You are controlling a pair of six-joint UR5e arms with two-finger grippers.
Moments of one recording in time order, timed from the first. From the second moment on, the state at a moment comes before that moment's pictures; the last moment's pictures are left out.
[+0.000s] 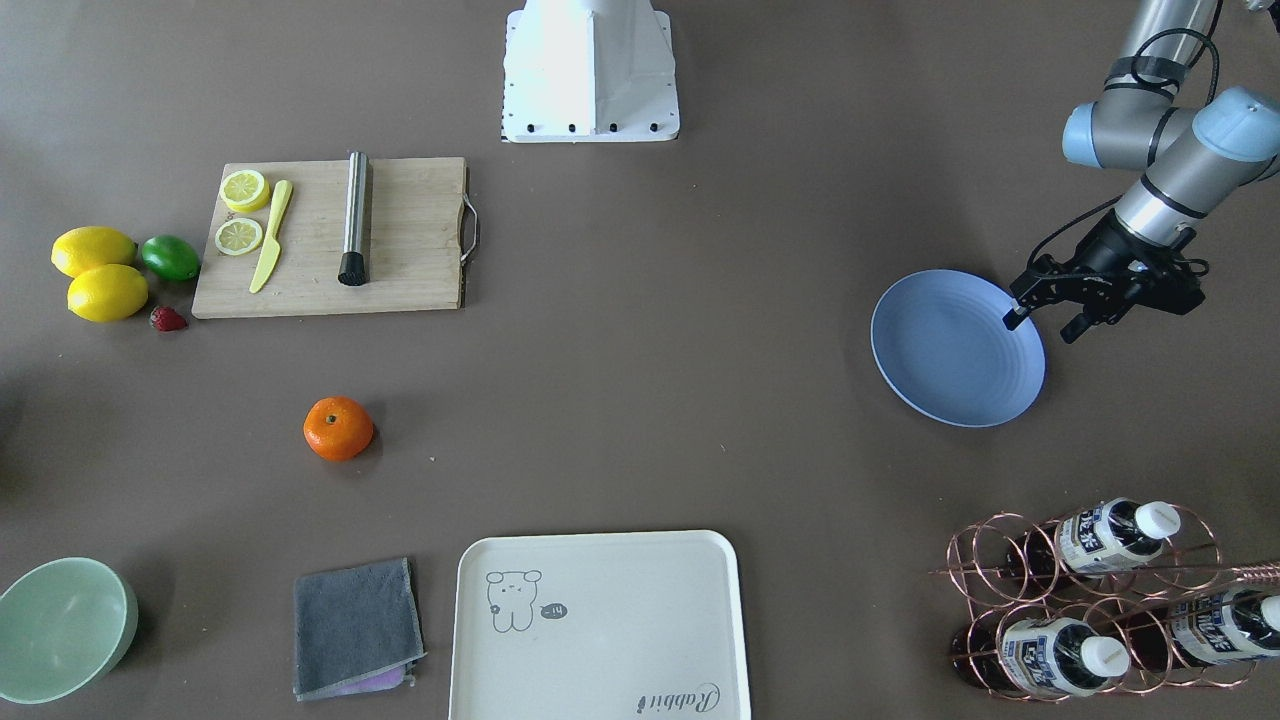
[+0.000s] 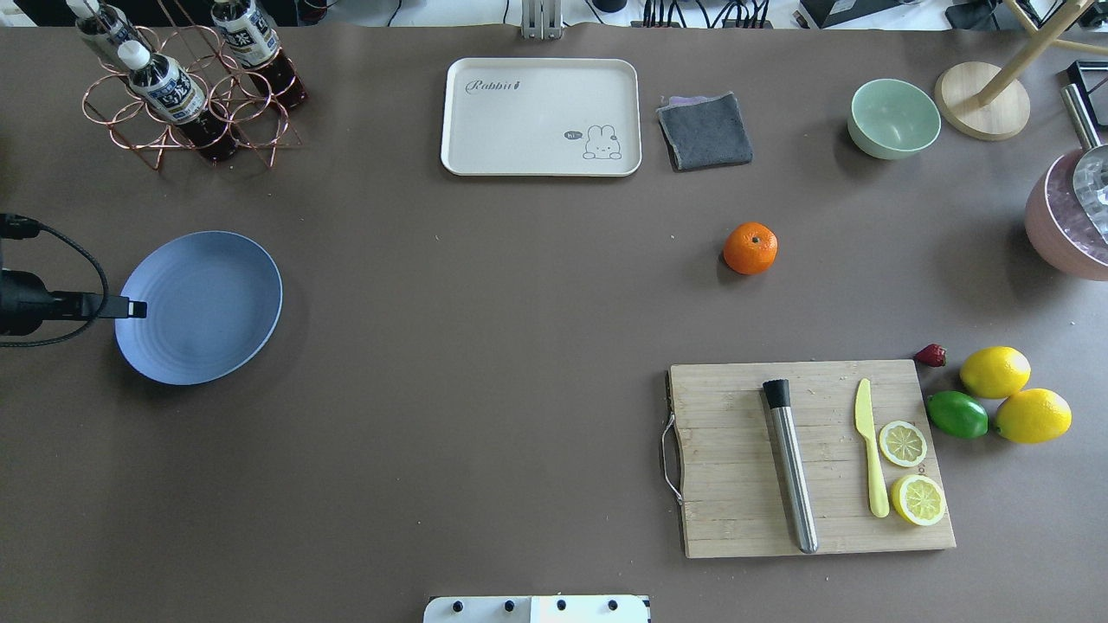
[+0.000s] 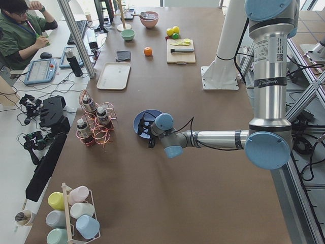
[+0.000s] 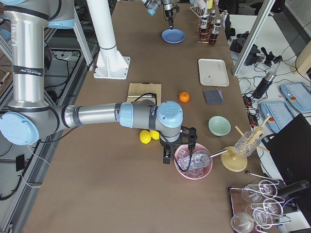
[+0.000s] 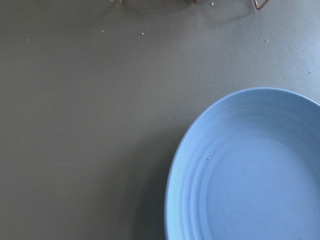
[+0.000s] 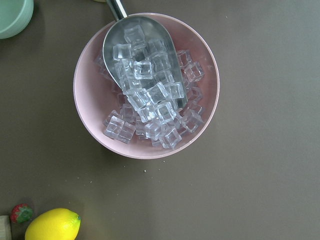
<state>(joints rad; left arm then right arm) -0.90 -1.51 -1.45 -2.79 -2.06 -1.02 1.68 -1.64 1.80 -1.75 2.39 0.01</state>
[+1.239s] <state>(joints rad) -0.91 -1.55 -1.45 -2.76 -2.16 -1.03 1.68 -1.65 1.80 -1.75 2.40 0.01</state>
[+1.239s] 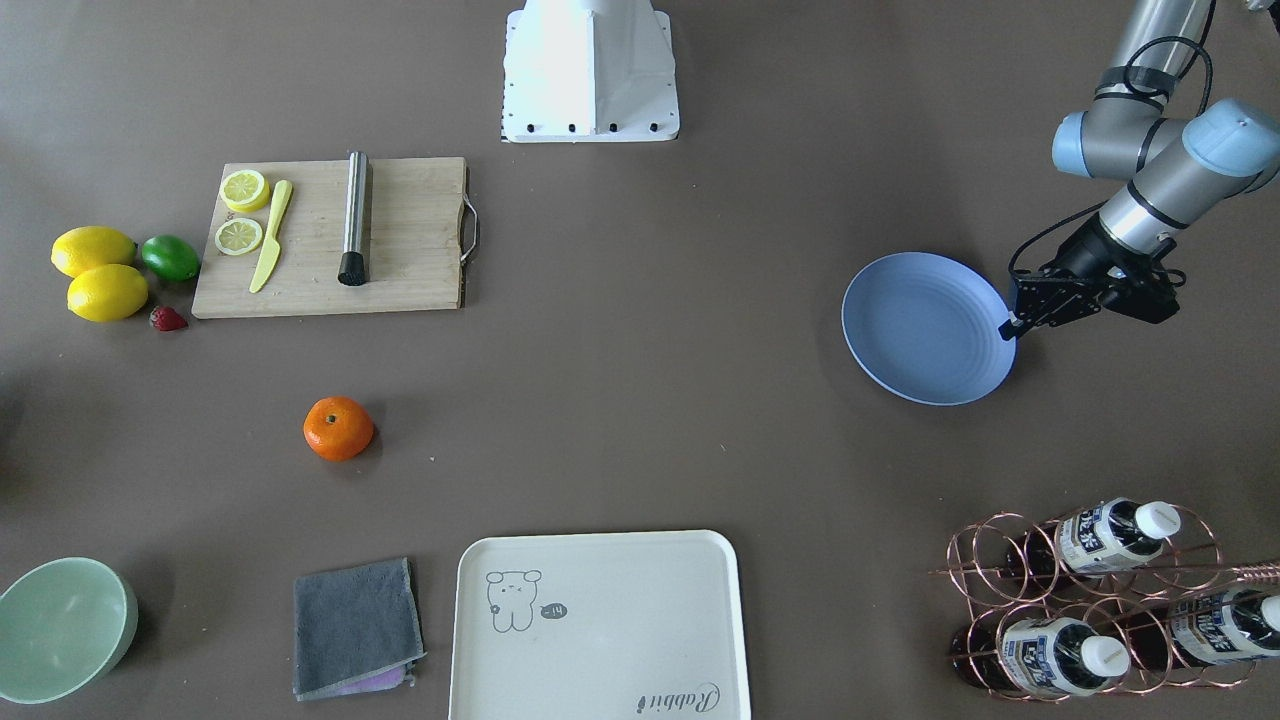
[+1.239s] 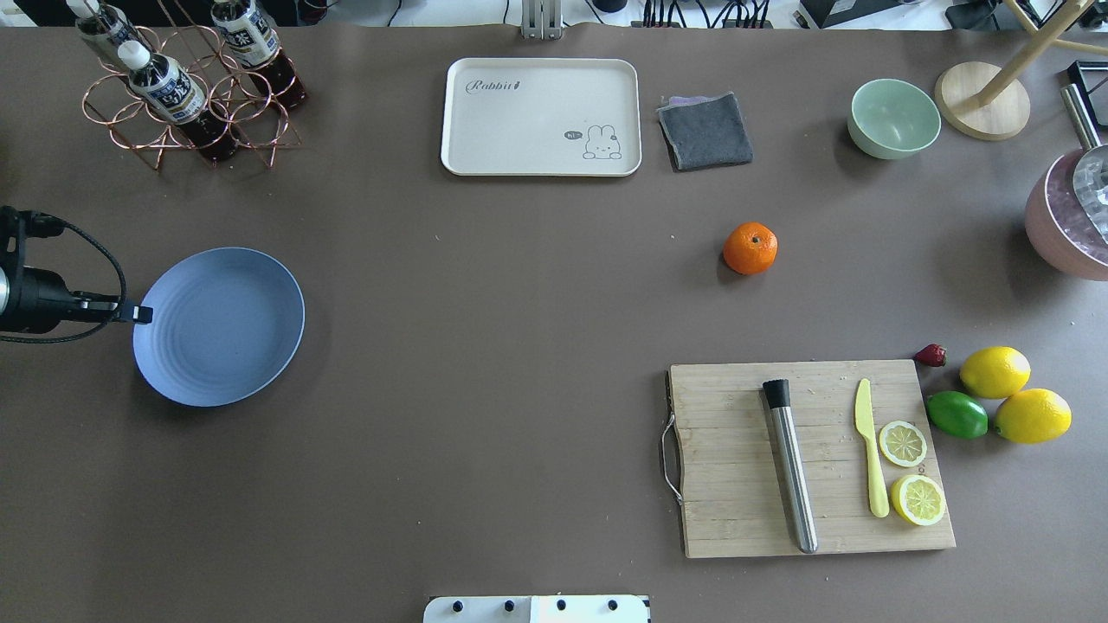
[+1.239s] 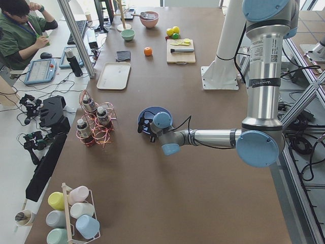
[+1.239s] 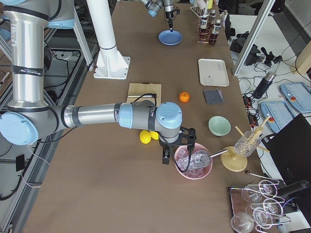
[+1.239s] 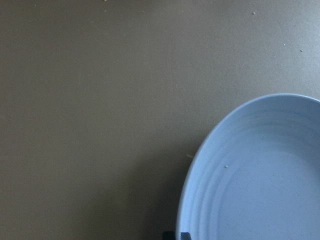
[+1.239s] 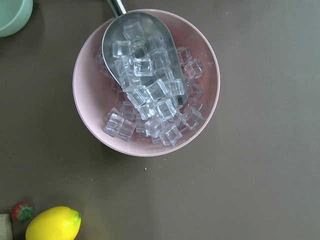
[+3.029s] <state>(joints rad) -0.49 -2.03 -1.70 -2.14 -1.70 -1.37 1.06 -1.36 1.84 -1.41 2.21 0.99</state>
